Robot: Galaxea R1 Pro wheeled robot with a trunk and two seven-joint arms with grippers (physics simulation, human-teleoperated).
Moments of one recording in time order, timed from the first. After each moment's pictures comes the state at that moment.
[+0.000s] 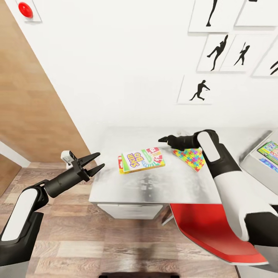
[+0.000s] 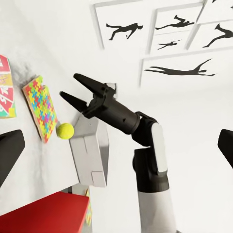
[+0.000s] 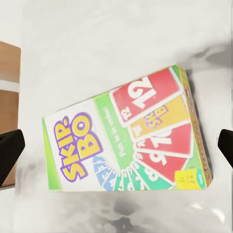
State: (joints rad) left arm -0.48 0.16 0.13 -1.60 1.51 1.02 -0.19; right arm -1.16 -0.10 0.14 -0.96 -0.86 1.05 -0.09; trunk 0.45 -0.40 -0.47
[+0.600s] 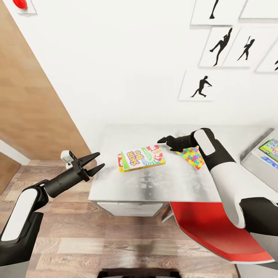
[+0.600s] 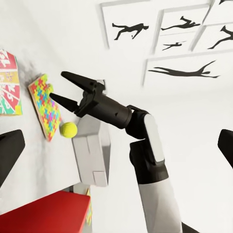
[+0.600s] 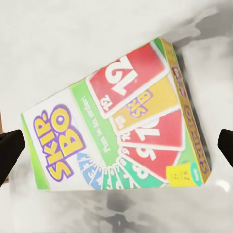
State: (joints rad) left arm -0.48 0.16 0.13 -1.60 1.51 1.02 -0.20; right arm -1.25 -0.08 0.14 -0.74 -0.86 1.05 -0.09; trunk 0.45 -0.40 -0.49
